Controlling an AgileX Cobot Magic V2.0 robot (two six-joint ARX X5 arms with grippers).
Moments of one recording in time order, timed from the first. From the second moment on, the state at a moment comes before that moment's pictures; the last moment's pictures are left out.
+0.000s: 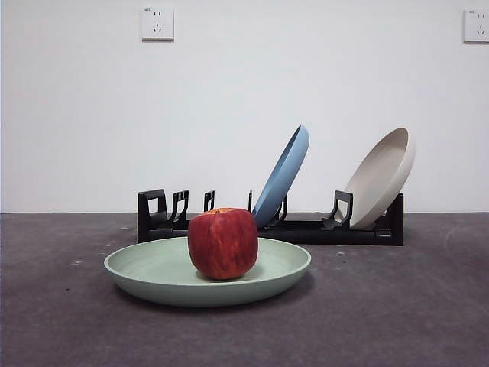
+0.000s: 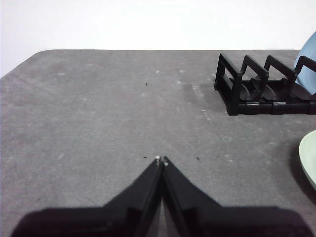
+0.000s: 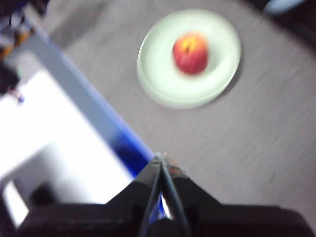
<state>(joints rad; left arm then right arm) 0.06 0.01 0.02 -0.18 0.06 -0.02 0.67 0.93 1.41 -1.30 -0.19 -0.07</state>
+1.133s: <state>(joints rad) 0.06 0.01 0.02 -0.18 0.06 -0.02 0.11 0.09 0.12 -0.13 -0.33 -0.08</state>
